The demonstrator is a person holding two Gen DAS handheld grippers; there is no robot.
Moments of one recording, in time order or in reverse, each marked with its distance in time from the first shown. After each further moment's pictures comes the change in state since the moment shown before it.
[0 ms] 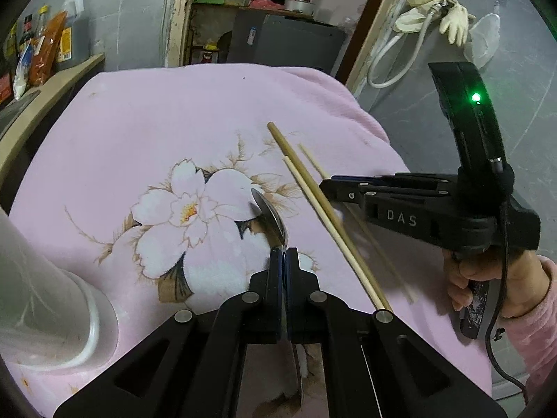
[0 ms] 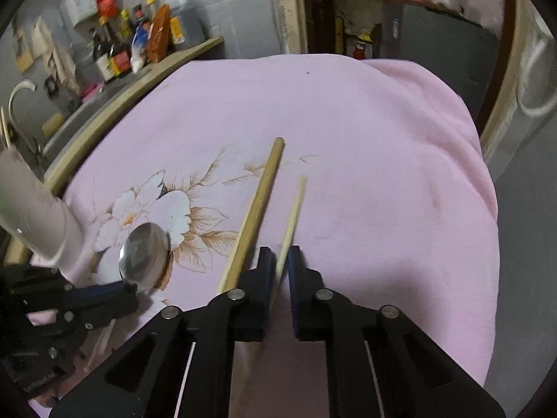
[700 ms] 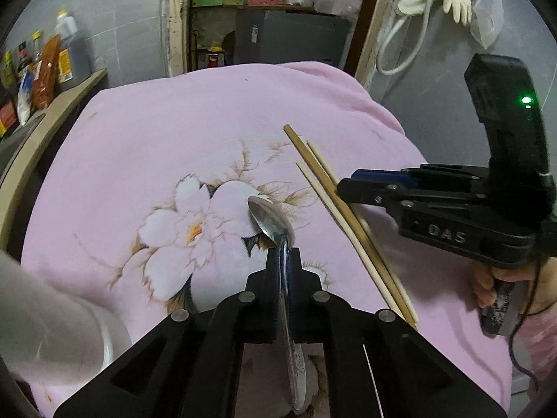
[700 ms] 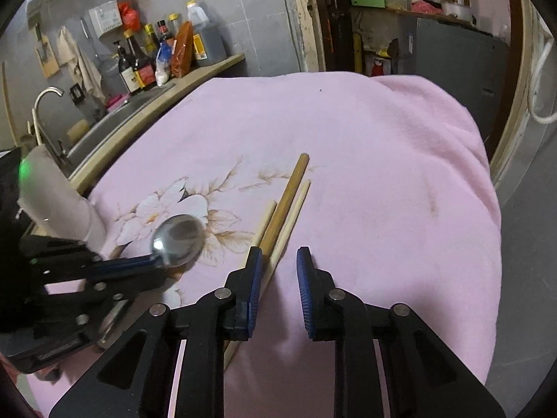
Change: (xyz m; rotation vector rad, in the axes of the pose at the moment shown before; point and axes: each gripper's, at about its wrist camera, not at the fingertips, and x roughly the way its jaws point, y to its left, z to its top) left arm 0.015 -0.002 0.008 0.054 0.028 0.100; right arm -0.014 -0.003 -0.008 -0.061 -0.082 0.072
